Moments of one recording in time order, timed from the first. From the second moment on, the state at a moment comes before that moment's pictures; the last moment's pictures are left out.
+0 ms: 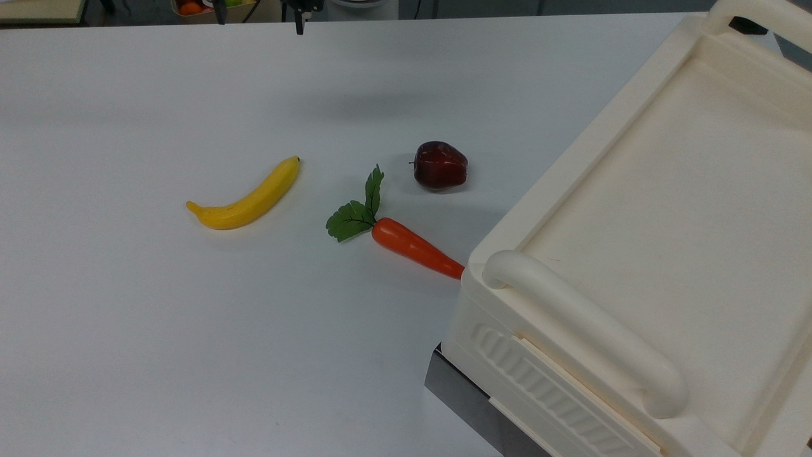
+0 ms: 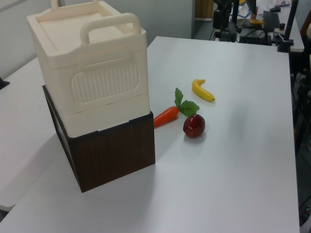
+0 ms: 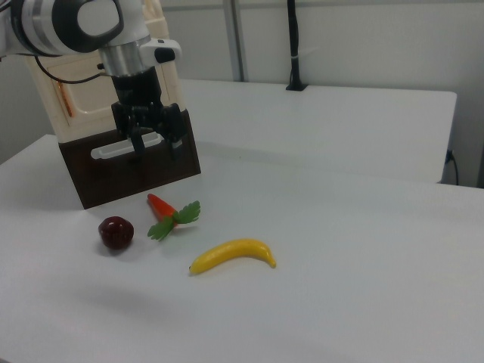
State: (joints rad) arm -0.05 0.08 0.03 -1.52 -0.10 1.59 -0.01
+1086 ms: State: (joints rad) arm -0.04 0.08 0.03 -1.47 0.00 1.70 -0.02
